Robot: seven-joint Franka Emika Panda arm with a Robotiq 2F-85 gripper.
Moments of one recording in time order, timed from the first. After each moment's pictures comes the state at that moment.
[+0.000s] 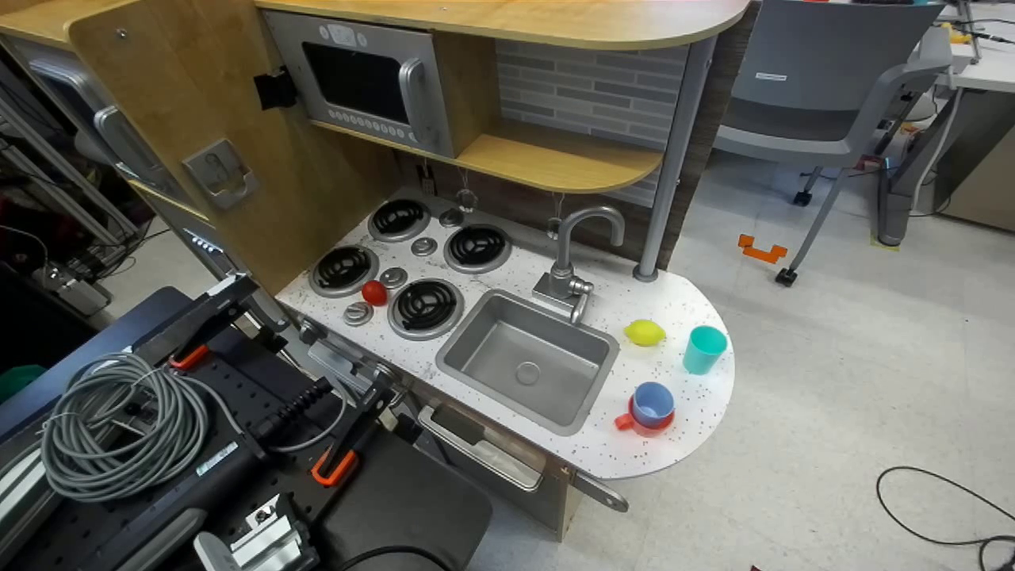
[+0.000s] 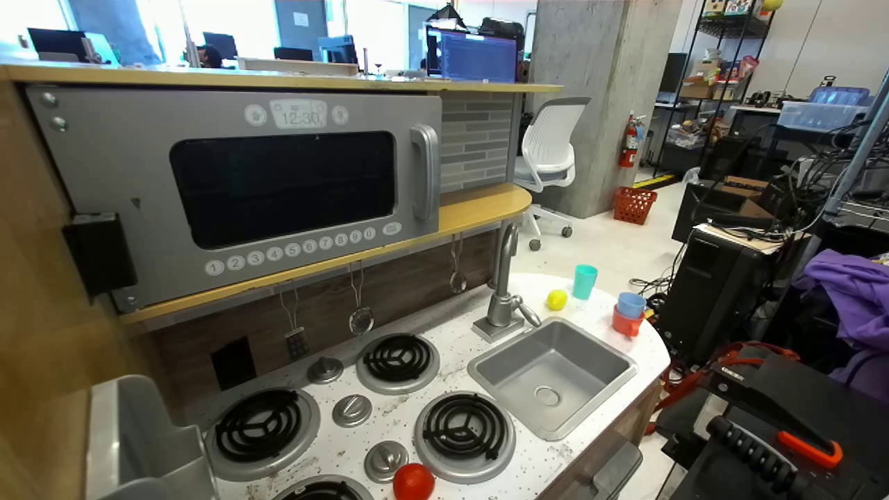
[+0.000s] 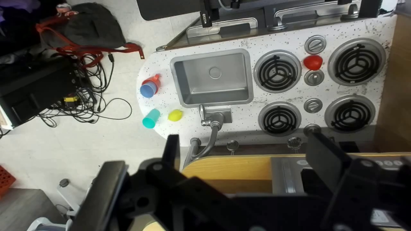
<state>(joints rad) -0.08 -0.74 0.15 -2.53 -0.18 1.98 0.22</state>
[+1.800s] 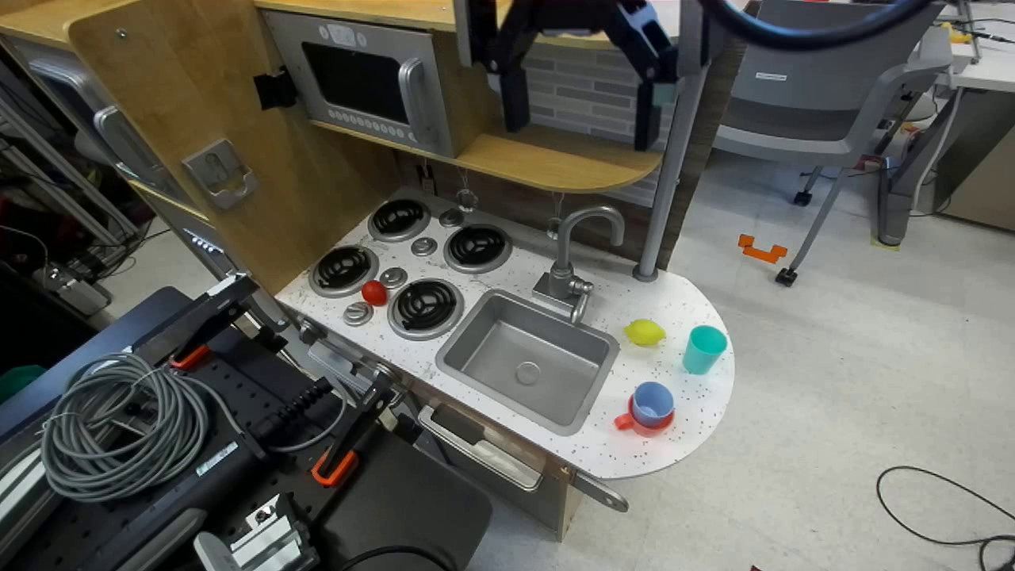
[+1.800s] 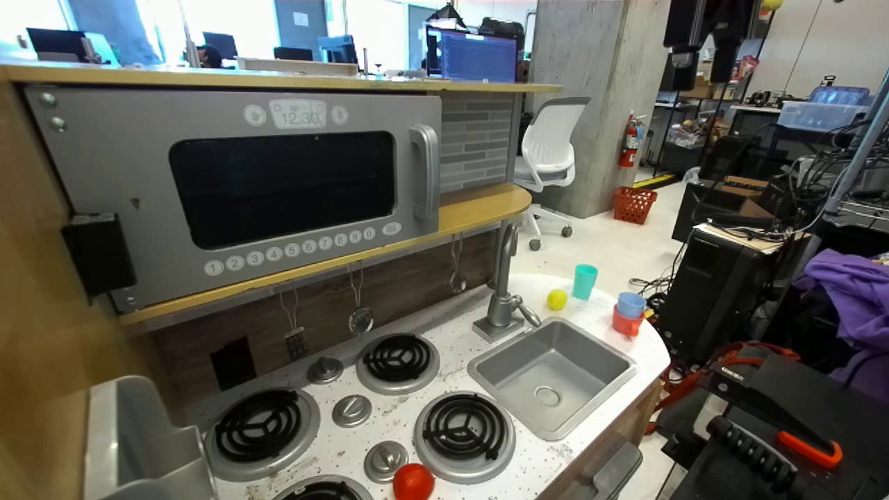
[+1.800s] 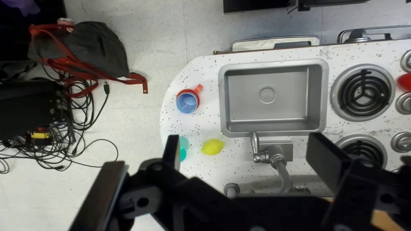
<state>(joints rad) -0.19 0.15 -0.23 -1.96 -0.15 2.08 -0.32</state>
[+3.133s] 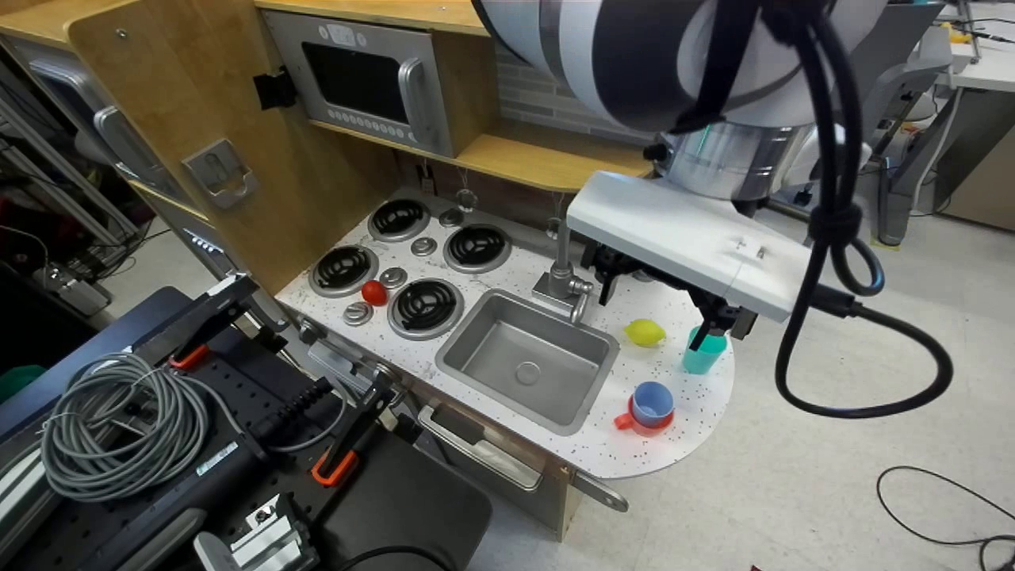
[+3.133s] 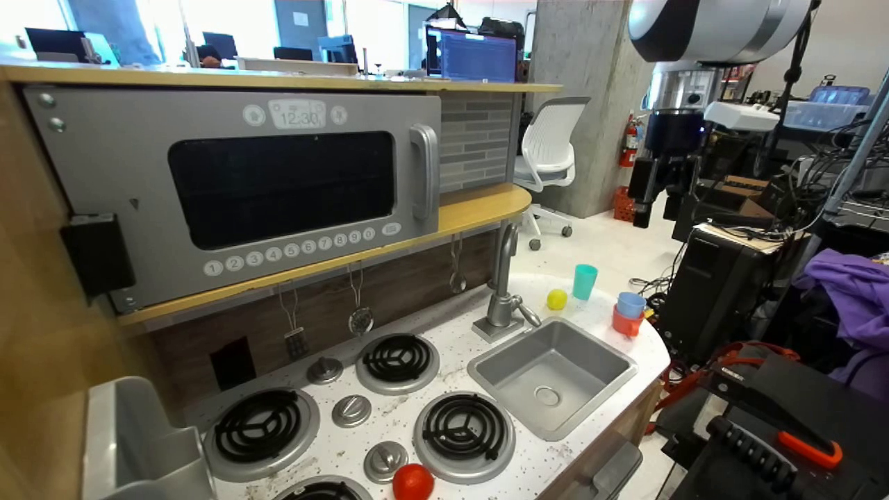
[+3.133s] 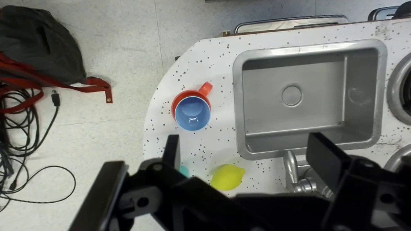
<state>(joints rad) -0.42 0.67 -0.13 -1.70 0.06 2.25 -0.54</state>
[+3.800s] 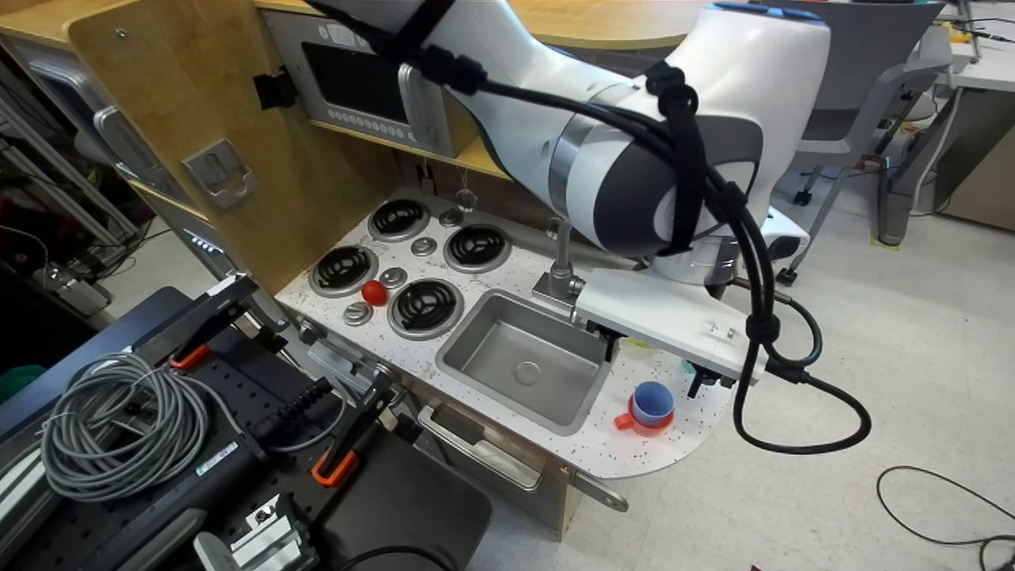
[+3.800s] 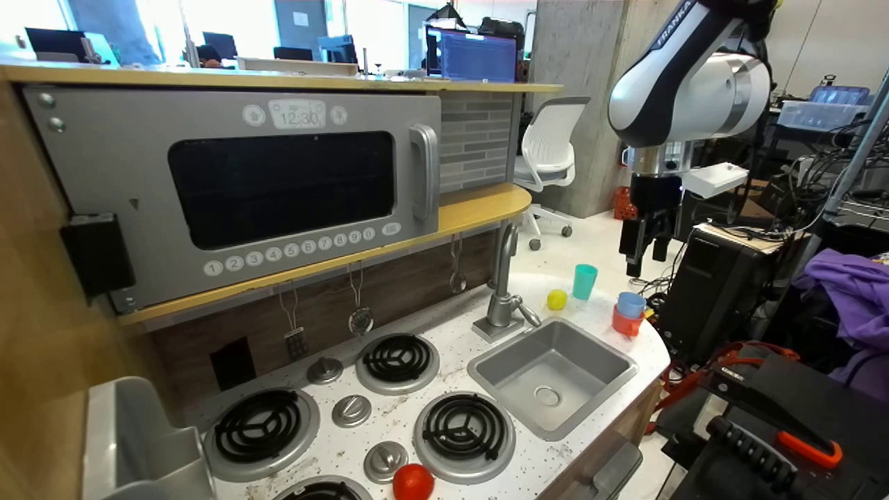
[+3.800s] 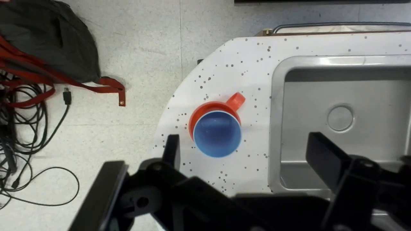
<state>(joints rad) -0.42 0.85 -0.13 -1.63 -0.04 2.38 -0.52</state>
